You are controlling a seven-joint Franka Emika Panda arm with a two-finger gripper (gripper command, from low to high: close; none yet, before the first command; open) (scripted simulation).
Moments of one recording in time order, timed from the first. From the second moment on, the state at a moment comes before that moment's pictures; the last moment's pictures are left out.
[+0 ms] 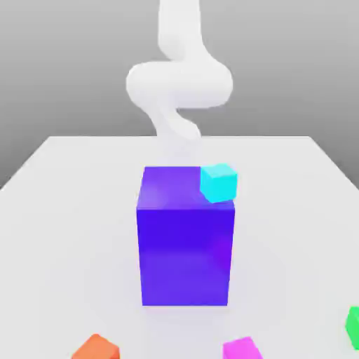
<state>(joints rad) 0.06 -0.73 -0.04 -2.30 0.01 2.32 0.70</state>
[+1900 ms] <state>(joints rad) 0.42 0.49 -0.20 -2.28 0.24 2.75 -1.09</state>
